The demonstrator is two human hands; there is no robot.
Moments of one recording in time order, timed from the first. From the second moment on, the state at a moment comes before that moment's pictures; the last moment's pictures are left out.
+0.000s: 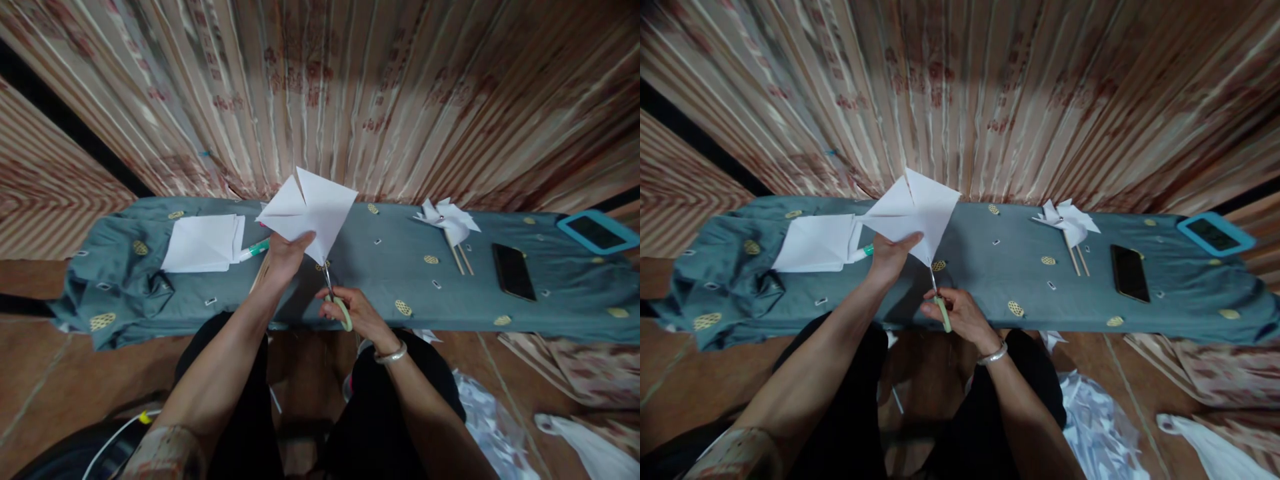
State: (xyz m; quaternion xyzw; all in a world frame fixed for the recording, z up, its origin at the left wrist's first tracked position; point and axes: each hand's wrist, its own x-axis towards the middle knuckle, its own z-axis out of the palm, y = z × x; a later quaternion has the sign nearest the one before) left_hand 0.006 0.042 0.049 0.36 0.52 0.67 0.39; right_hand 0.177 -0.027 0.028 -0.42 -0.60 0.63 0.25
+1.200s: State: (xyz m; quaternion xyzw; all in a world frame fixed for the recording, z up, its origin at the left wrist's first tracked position) left_hand 0.019 0.032 0.045 0.40 0.53 0.65 0.38; right_hand 0.176 -0.027 0.030 -0.41 -0.59 0.63 0.27
